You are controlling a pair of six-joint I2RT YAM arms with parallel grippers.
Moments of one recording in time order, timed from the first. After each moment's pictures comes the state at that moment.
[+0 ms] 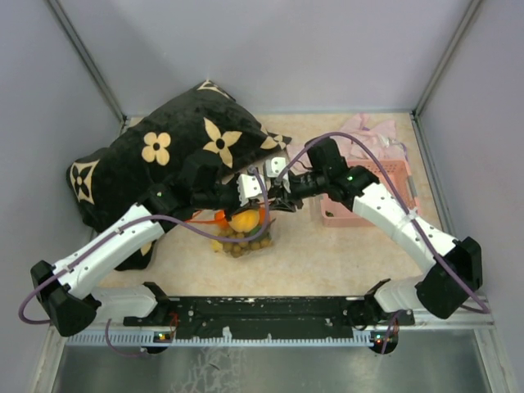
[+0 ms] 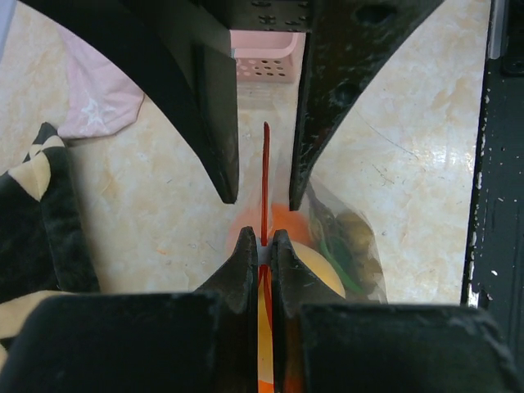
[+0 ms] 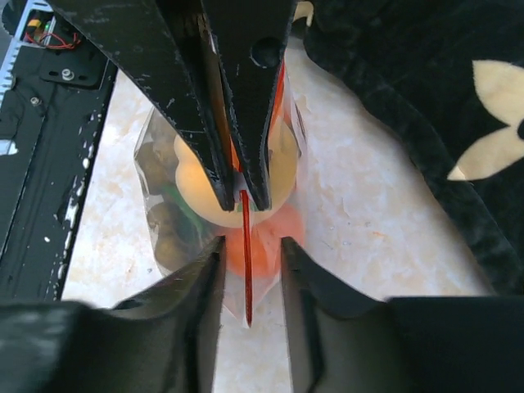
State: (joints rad) left arm -0.79 1.21 1.18 -0.53 0.42 0.51; right arm 0.63 1.33 1.20 -0.53 -0.84 -0.70
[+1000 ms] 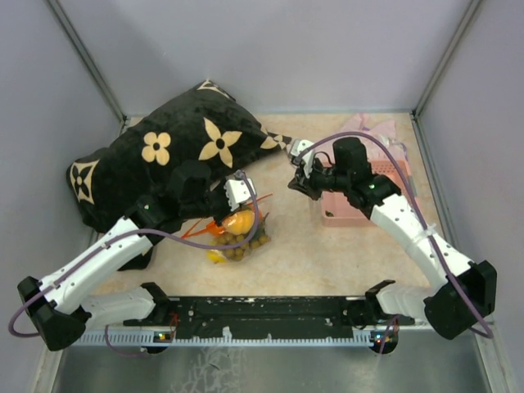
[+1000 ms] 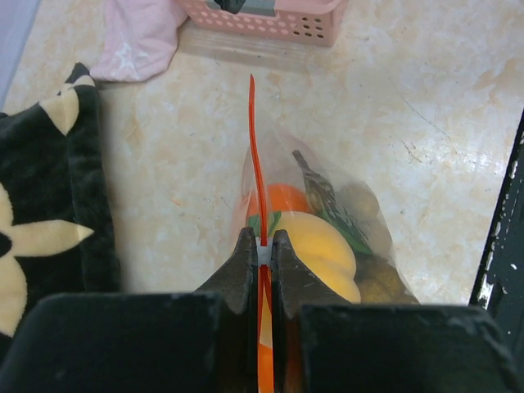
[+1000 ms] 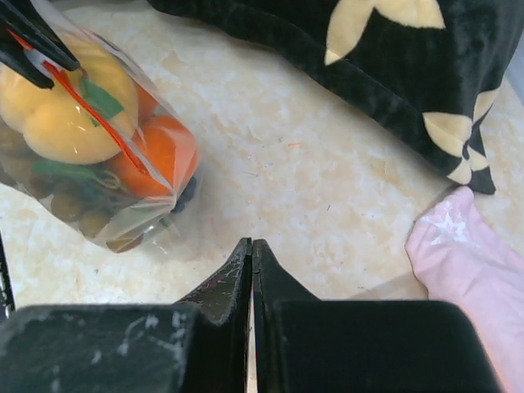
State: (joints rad) left arm -0.79 1.08 1.08 -0.52 0.27 0.46; right arm 0.49 1.20 1.07 -0.39 -0.58 -0.45
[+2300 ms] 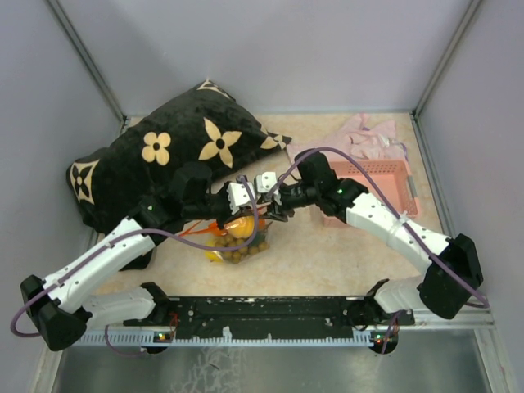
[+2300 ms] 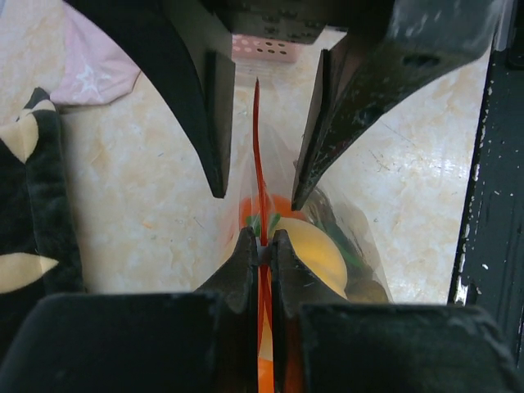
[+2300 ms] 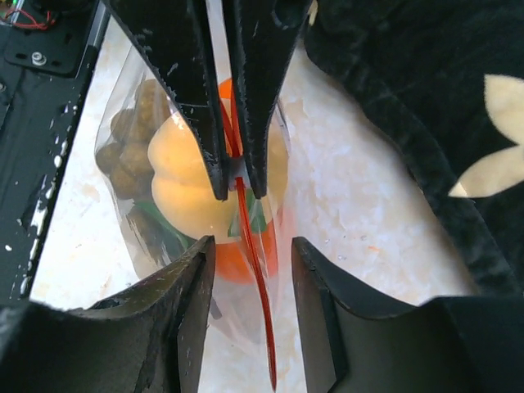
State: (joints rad) left arm -0.77 1.09 1.04 -0.49 0.38 0.46; right arm 0.72 1.32 1.10 -0.34 -0.75 -0.70
